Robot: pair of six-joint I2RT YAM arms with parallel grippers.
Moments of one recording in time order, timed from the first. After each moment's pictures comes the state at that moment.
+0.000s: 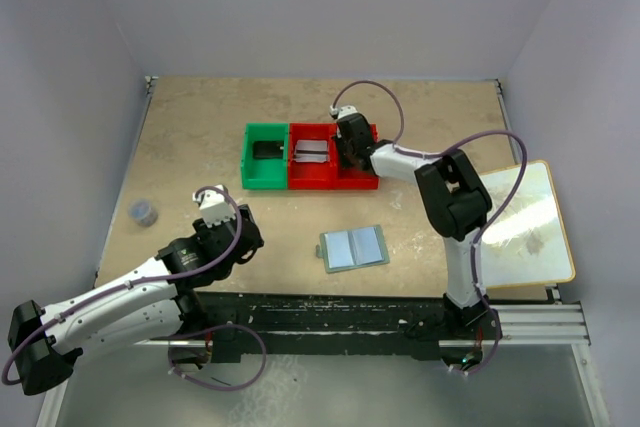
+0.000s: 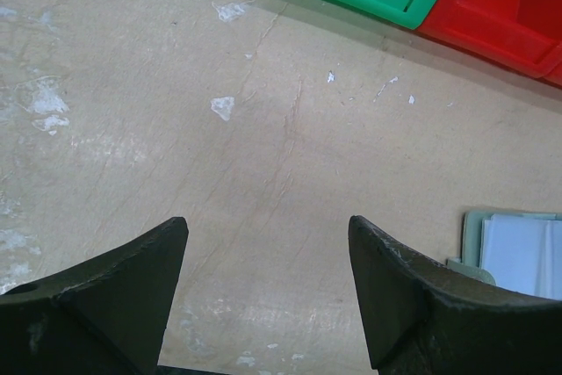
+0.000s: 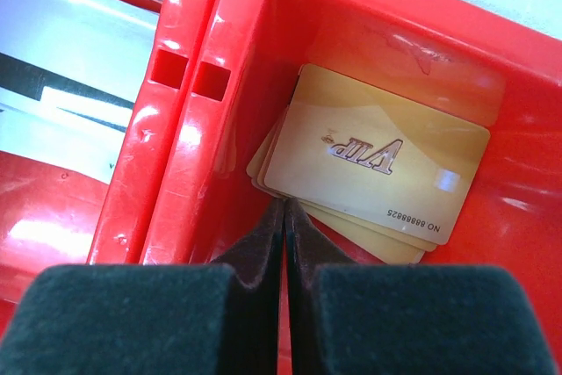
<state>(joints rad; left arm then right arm) -0.94 0.77 0.55 -0.71 -0.74 -1.05 0.54 2.08 1.37 -0.06 0.18 0.12</state>
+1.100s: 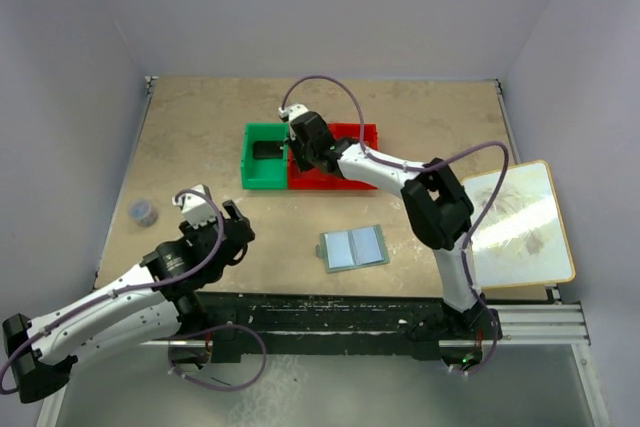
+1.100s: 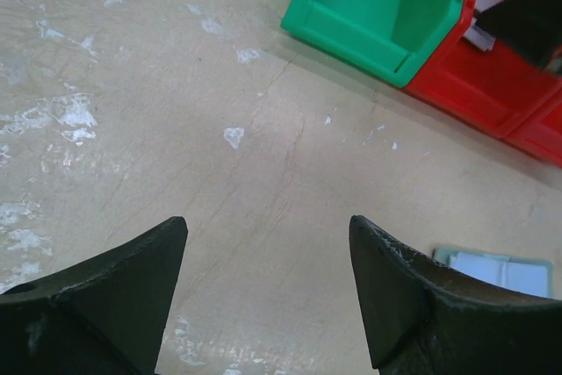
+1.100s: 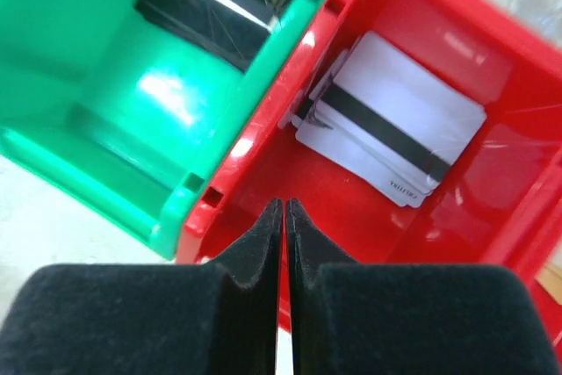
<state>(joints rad) -0.94 0.69 0.57 -0.77 -0.81 -1.13 0.75 2.05 1.60 -0.22 0.16 0.13</state>
